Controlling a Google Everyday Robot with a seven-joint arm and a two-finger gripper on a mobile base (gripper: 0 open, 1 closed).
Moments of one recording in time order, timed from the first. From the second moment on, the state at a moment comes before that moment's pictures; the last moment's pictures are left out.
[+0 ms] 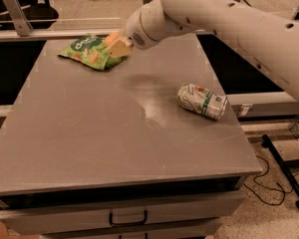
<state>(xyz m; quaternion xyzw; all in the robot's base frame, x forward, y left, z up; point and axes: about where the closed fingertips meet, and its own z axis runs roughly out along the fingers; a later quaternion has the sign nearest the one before) 0.687 0.080 0.938 -0.52 0.71 0.13 0.45</state>
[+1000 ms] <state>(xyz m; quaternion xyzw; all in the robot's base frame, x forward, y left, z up) 0.744 0.056 0.882 -0.48 0.72 0.17 0.46</state>
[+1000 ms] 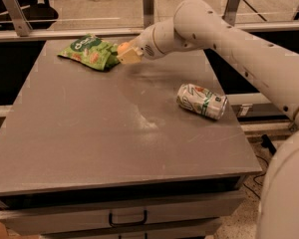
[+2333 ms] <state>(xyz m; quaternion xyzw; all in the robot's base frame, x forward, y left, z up) 0.764 0.076 0.850 -0.48 0.72 0.21 0.46</state>
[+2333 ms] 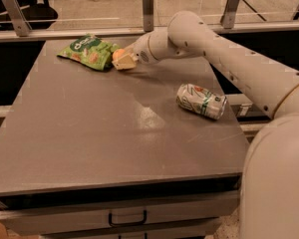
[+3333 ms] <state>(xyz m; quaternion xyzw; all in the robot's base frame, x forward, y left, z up) 0.759 0.084 0.864 -0.49 0.71 0.21 0.47</state>
